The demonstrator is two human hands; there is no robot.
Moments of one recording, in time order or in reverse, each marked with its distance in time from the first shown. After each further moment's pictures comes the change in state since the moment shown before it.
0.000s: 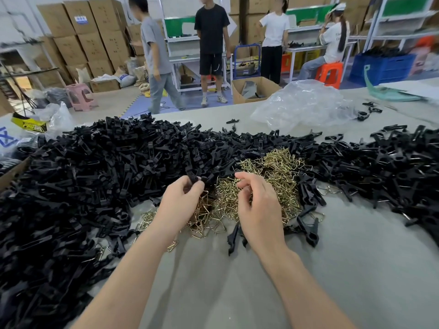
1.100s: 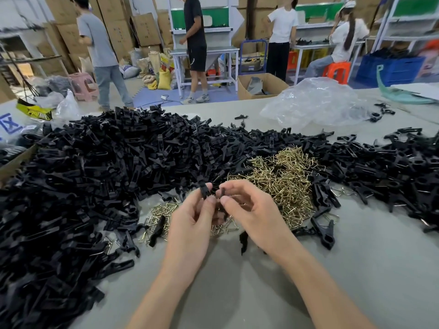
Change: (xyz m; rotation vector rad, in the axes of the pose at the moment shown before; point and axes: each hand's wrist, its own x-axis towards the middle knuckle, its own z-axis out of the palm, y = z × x) left_hand -0.062 -0.013 0.005 -0.381 0.007 0.177; right_hand -0.001 -0.011 0.000 0.651 -0.509 0.244
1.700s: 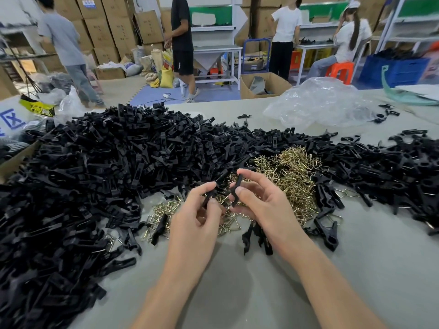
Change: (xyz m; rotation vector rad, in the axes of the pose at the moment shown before) left_hand -0.005 -0.004 -0.001 0.179 0.059 0.067; right_hand 0.007 0.003 -0.008 0.333 0.108 0.105
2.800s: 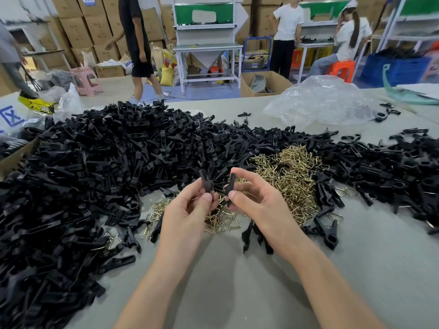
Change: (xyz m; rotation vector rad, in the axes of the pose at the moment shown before) left_hand 0.013 0.000 -0.007 -0.321 -0.033 -0.136; right_hand -0.003 0.000 0.001 -0.102 -0.090 -0.023
